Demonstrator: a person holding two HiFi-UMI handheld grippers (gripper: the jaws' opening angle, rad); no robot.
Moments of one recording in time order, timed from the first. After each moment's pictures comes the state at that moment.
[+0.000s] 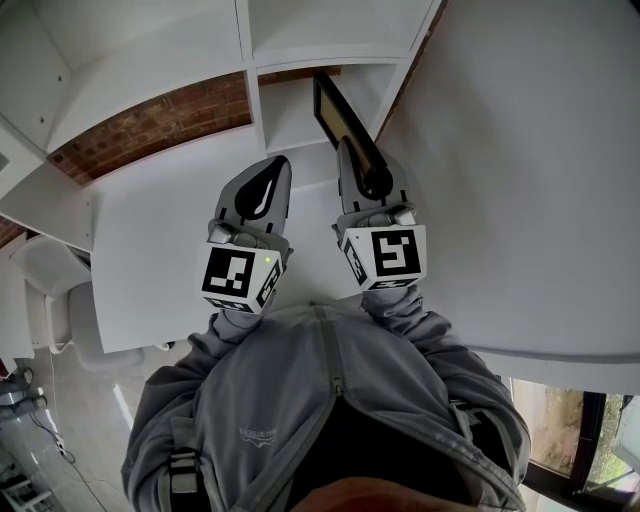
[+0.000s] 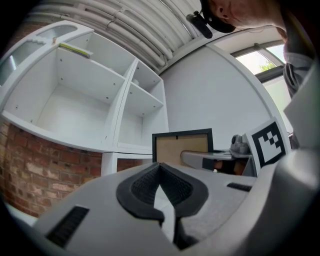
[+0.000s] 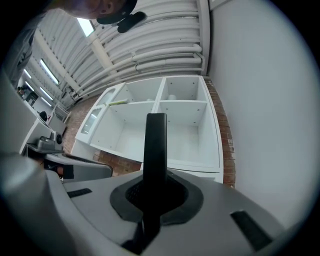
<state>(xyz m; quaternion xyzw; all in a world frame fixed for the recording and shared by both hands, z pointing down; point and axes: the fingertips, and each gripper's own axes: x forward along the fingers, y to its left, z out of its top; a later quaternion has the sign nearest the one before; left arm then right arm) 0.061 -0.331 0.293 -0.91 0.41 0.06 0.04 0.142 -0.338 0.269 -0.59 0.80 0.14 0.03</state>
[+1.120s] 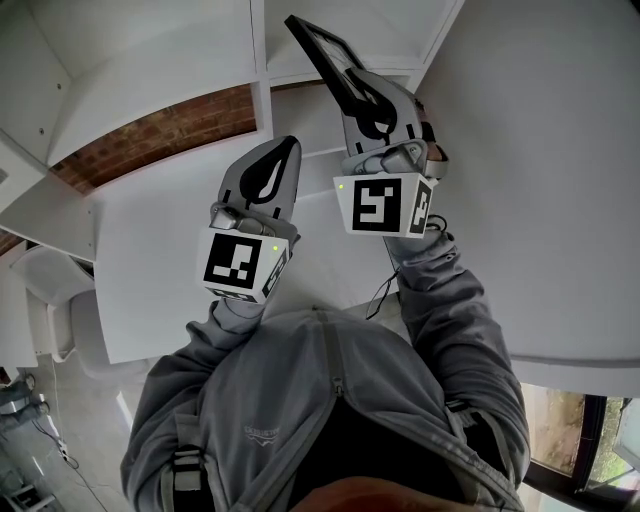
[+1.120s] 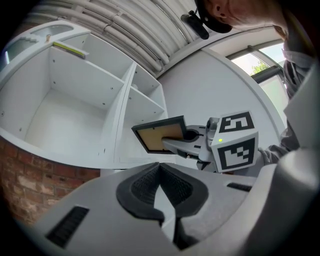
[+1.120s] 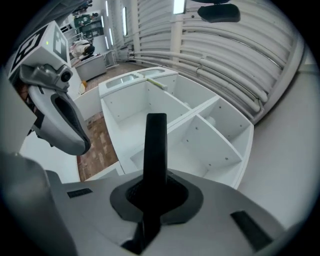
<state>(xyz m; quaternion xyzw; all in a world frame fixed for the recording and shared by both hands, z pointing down) 0.055 -0.369 0.258 -0.91 0.39 0.07 0.08 0.110 -0.410 0.194 -0.56 0.69 0.42 -0.20</state>
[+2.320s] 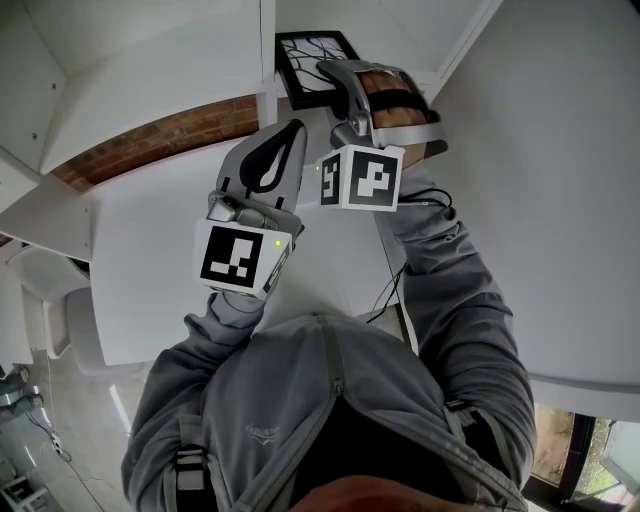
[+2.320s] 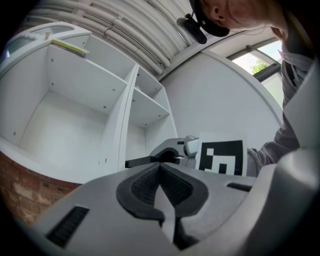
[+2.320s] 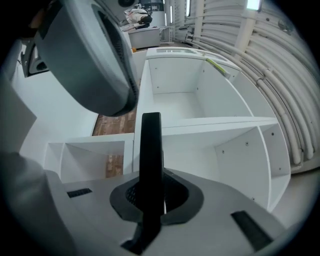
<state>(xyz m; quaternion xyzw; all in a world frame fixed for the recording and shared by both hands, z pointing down) 0.056 -0.409 0.236 -0.91 0.40 0.09 0.10 0.081 -0.494 0.233 -0.45 0.58 0.53 -0.43</state>
